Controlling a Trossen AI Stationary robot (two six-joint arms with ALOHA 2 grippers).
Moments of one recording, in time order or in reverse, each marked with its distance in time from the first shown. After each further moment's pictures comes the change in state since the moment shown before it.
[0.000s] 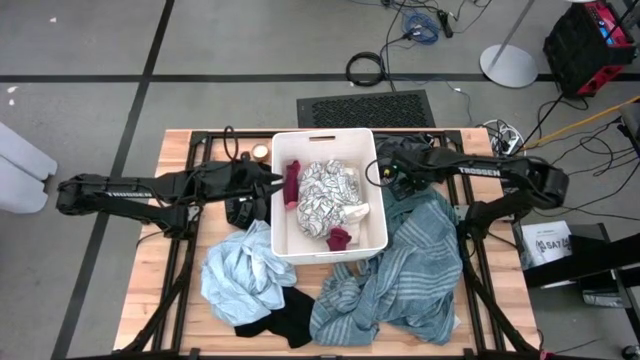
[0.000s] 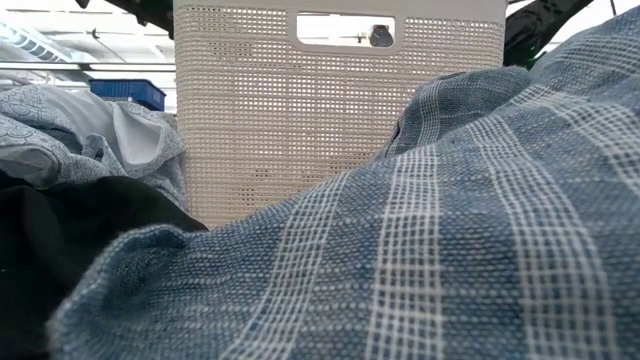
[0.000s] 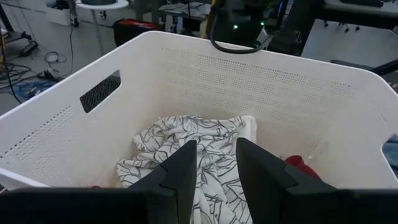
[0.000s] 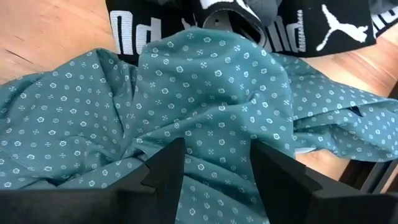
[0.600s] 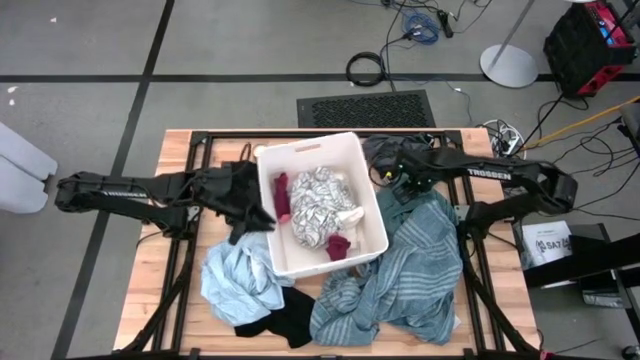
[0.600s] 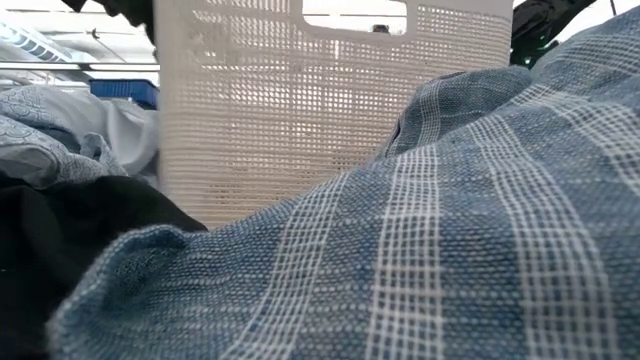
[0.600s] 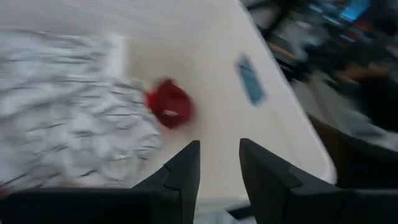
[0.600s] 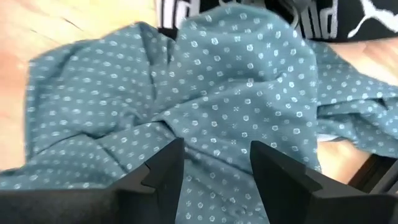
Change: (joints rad) left arm -0.073 -0.007 0.004 -0.199 0.554 -0.243; right arm 0.004 -0.092 0.000 -0.046 -0.110 -0.078
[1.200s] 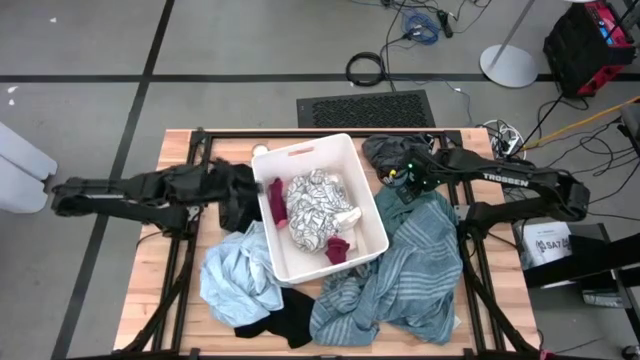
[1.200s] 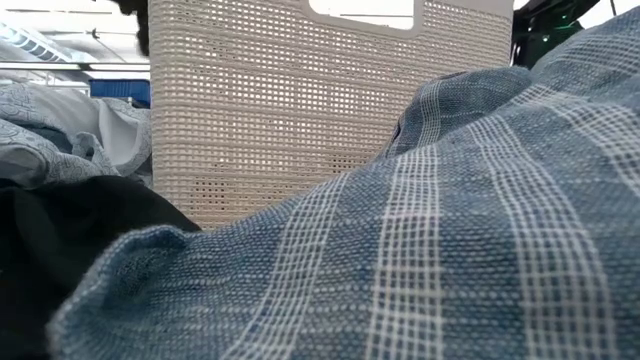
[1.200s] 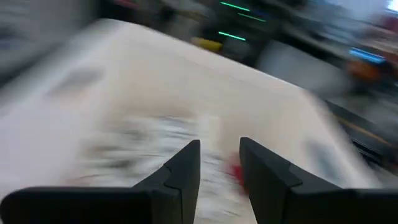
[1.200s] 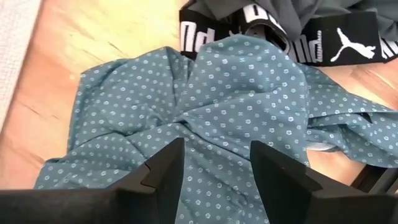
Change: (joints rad) left arm -0.019 -0.246 -0.004 -0.051 -0.604 -0.063; right arm 0.032 -0.135 0.000 -0.007 0.011 -0.006
